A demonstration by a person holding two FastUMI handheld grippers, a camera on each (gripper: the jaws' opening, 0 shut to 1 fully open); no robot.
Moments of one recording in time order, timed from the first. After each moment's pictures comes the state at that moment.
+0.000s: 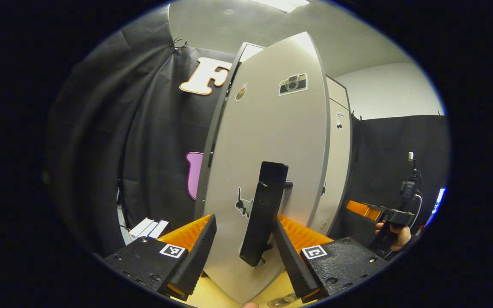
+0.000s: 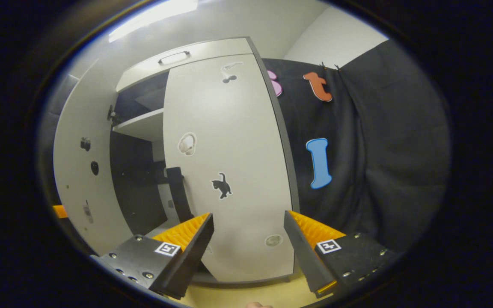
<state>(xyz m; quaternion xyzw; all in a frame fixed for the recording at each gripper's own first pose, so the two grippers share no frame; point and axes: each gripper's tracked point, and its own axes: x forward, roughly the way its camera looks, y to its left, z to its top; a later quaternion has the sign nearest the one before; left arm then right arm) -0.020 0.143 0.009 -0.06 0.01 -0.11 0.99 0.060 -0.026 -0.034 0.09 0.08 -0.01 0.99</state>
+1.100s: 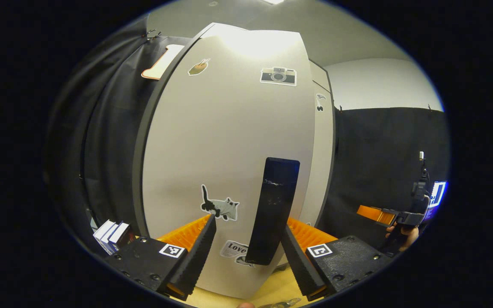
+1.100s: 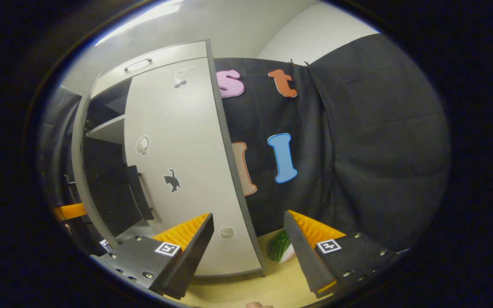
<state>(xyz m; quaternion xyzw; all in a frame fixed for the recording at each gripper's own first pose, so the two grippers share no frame) 0.052 0.053 -0.007 -0.05 0.02 -0.18 0.98 0.019 -0.132 -0.049 0.10 0.10 -0.11 0.98</state>
